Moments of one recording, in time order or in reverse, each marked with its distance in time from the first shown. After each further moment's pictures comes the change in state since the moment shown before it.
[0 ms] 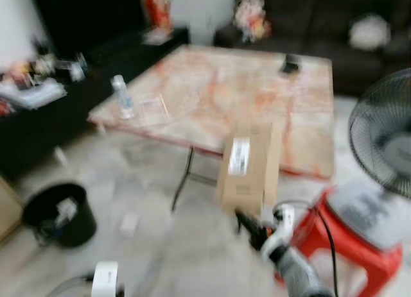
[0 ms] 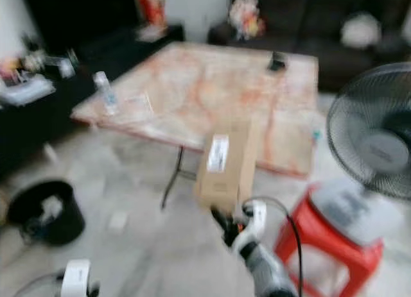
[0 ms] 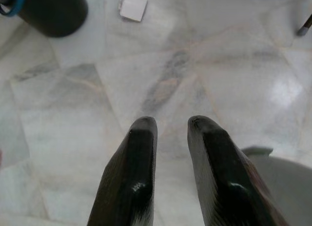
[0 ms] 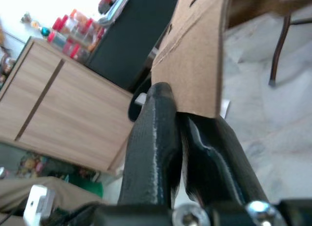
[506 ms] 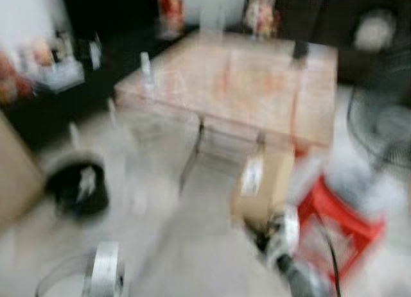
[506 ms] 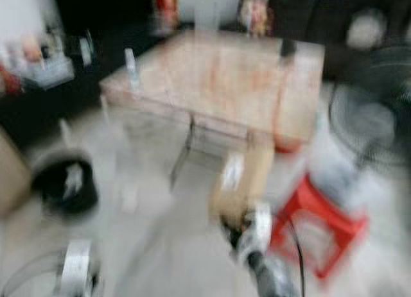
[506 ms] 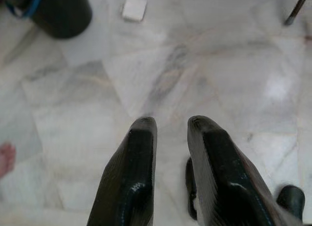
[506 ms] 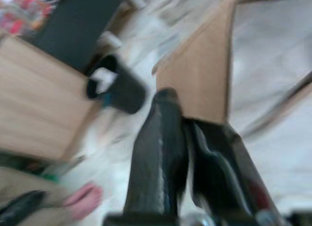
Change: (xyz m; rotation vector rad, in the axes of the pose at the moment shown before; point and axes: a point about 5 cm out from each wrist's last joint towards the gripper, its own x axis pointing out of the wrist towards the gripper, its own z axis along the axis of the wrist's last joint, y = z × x) left arm 0.003 -0.004 0.010 0.003 -0.037 -0.001; right arm -0.012 -0.020 -0.008 -0.137 0.092 -0.287
